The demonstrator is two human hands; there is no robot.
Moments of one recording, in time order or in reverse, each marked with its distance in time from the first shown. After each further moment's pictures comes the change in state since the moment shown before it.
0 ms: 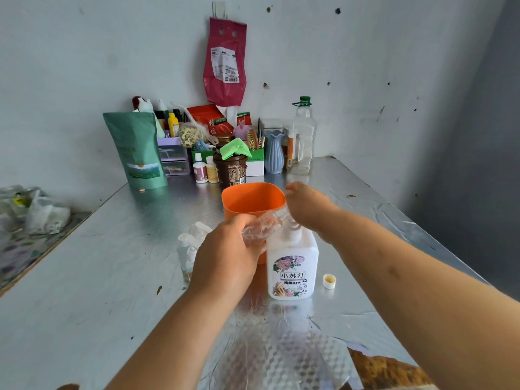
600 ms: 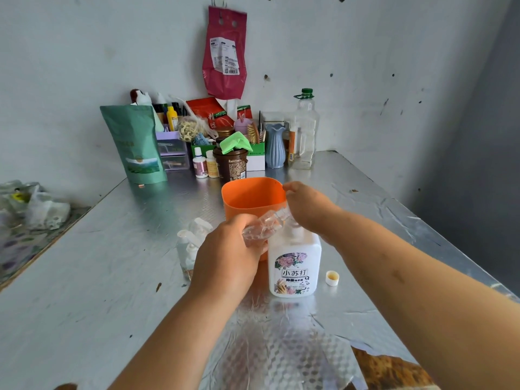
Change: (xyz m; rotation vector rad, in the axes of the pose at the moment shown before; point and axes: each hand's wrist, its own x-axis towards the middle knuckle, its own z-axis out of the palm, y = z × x) left_hand 0.001 -0.003 0.004 -0.014 -0.025 -0.030; right_hand 0.003 0.002 0.007 -0.036 -0.049 -0.049
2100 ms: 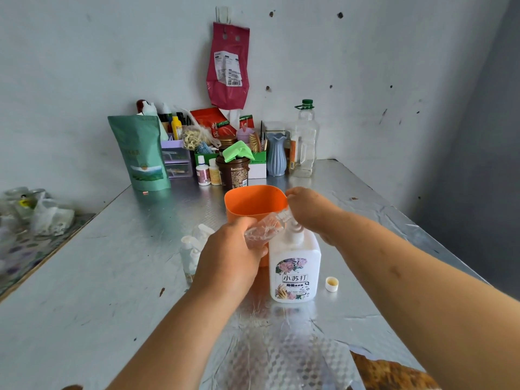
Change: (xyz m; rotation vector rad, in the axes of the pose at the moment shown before) left_hand -0.004 0.012 -0.010 -0.014 -0.007 0.011; right_hand -0.001 -0.002 -0.007 0.085 0.011 0.023
